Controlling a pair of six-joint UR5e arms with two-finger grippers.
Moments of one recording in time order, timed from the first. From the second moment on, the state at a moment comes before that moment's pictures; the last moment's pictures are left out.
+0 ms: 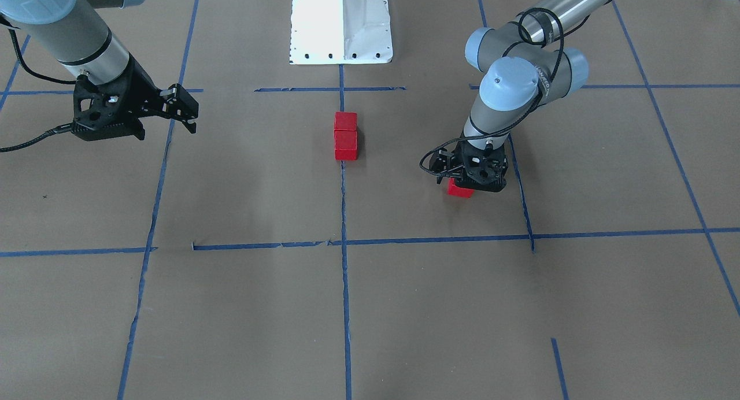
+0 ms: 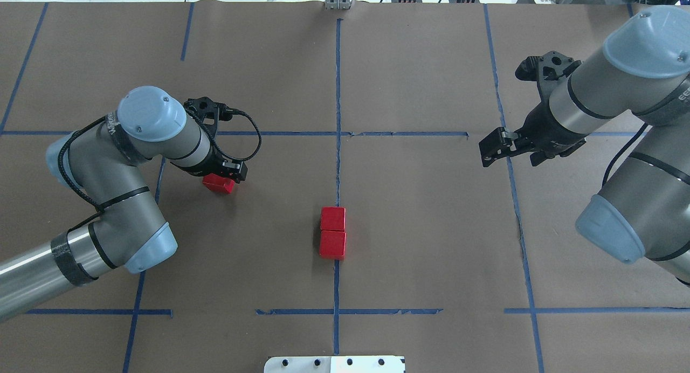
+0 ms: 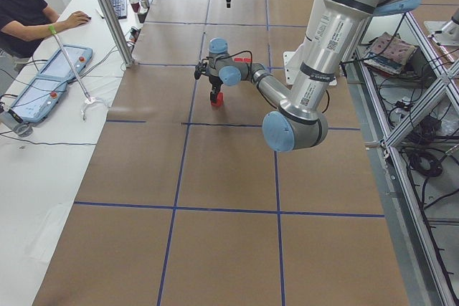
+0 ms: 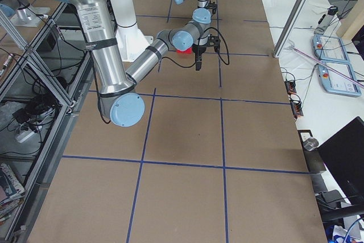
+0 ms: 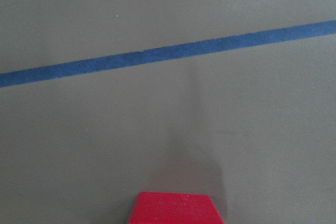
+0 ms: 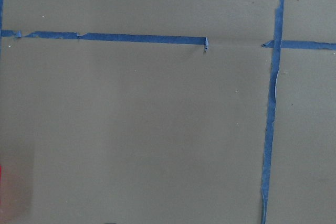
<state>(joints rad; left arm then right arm) -0.65 -2.03 -1.62 -1.83 -1.95 -0.94 0.84 -1.29 2.04 -1.64 2.18 0.90</state>
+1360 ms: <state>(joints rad) -0.57 -2.12 -1.82 -1.59 -1.90 -1.86 0.84 -1.29 2.03 -1.64 2.18 0.89</state>
